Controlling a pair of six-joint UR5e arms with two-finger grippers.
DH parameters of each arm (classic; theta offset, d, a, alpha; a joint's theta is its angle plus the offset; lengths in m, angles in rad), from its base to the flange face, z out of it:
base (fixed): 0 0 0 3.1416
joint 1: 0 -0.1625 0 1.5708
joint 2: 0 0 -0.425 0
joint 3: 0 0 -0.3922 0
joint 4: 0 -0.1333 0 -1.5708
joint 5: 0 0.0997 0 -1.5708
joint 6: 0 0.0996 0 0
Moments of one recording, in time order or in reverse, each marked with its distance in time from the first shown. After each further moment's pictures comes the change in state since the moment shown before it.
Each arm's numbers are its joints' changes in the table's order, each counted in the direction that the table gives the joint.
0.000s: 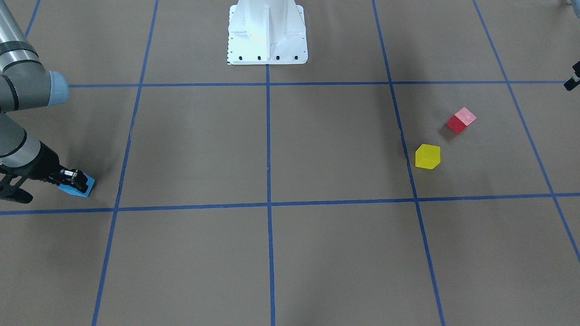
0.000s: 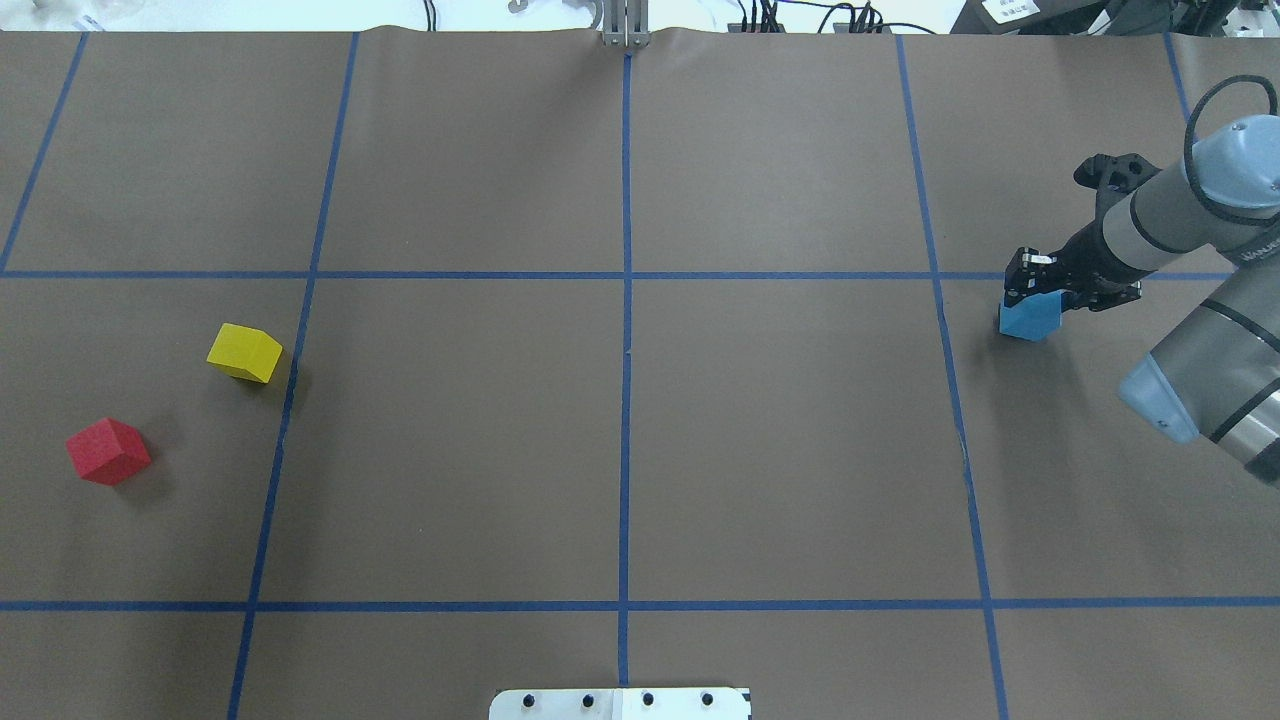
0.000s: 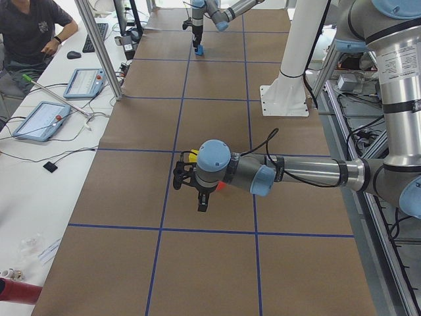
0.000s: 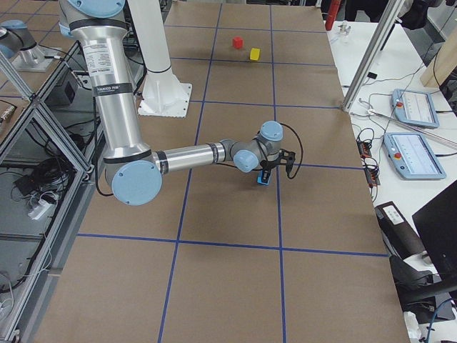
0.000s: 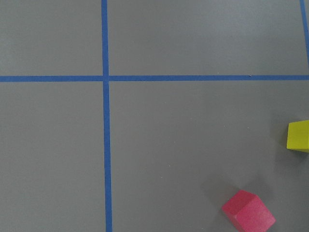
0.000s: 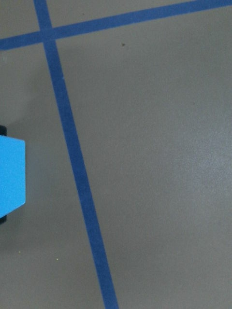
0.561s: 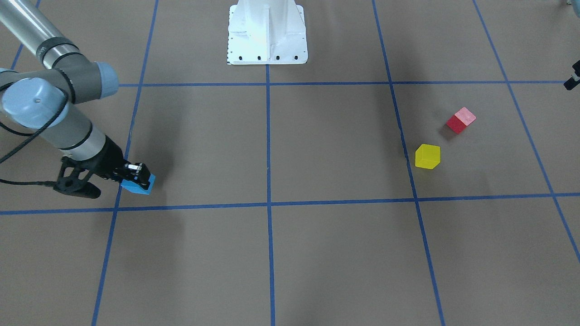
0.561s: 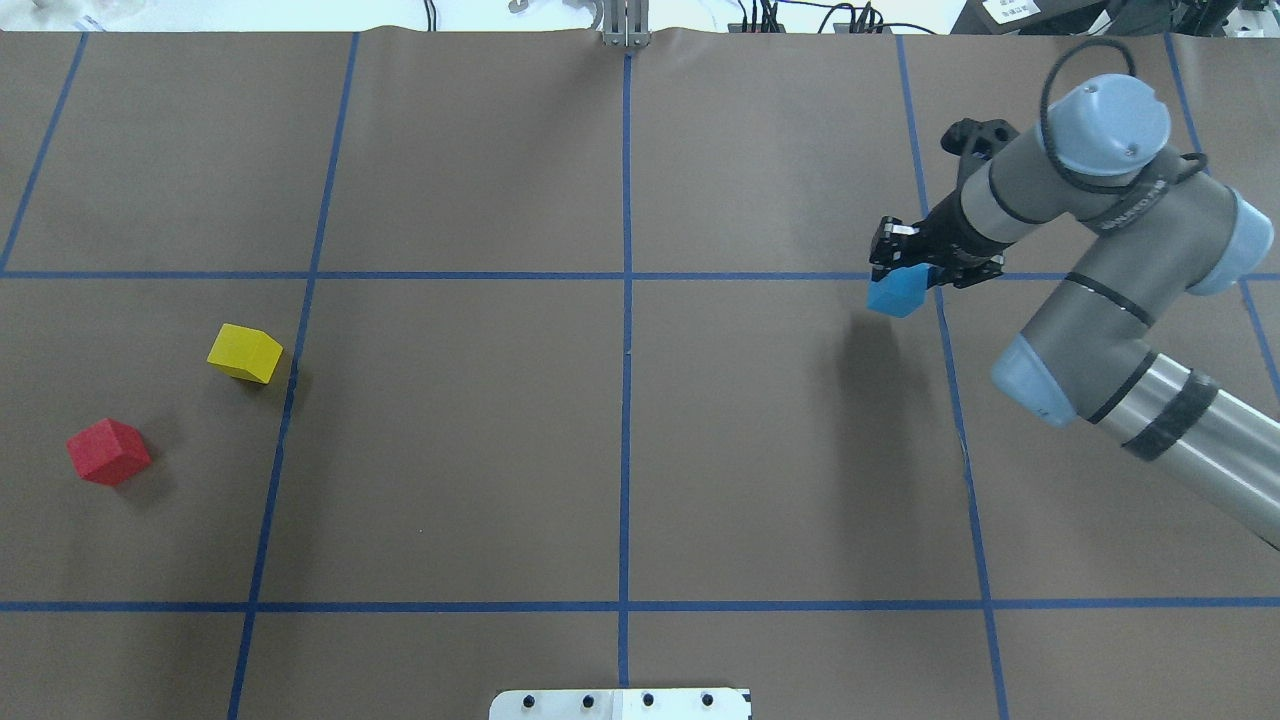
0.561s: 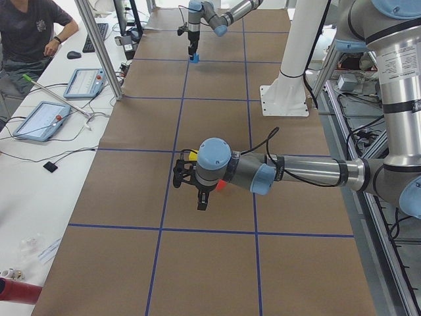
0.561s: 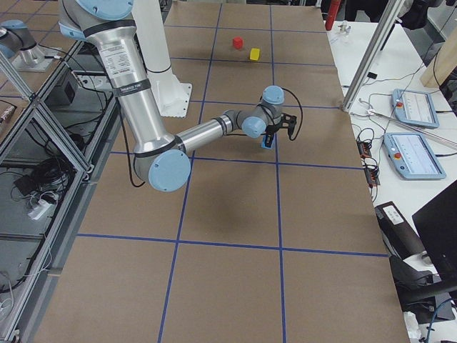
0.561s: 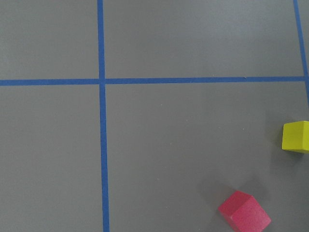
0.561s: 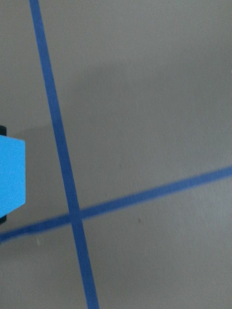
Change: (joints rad) left arm 0.000 0.001 0.004 0.000 0.000 0.000; right arm 0.140 -0.220 -0.054 0.095 -0.055 0.173
